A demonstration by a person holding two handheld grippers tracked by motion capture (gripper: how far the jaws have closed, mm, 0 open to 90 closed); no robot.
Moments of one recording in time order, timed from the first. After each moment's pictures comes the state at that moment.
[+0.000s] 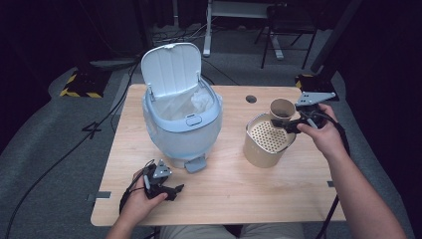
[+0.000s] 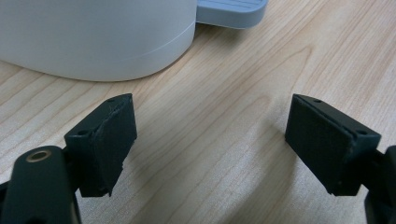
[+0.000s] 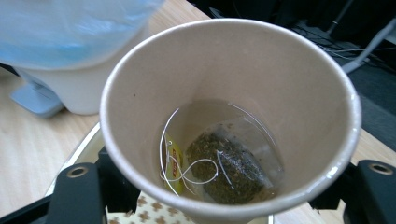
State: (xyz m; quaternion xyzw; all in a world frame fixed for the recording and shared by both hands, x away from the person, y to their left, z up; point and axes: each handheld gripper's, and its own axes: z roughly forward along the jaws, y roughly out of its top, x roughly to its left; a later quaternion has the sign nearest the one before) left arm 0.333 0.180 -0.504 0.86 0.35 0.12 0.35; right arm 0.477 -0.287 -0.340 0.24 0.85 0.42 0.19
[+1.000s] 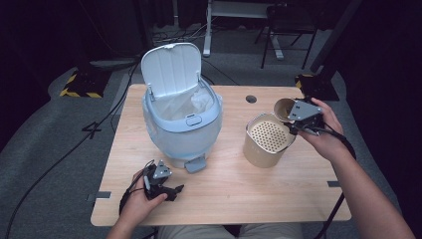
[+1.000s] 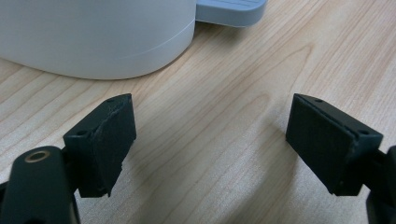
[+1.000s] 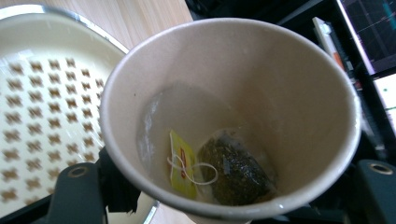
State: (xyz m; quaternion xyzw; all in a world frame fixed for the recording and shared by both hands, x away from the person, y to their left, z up) left arm 0.331 0.180 -0.504 0.86 0.35 0.13 0.35; right arm 0.454 -0.274 -0.328 0.08 0.88 0.23 0.42
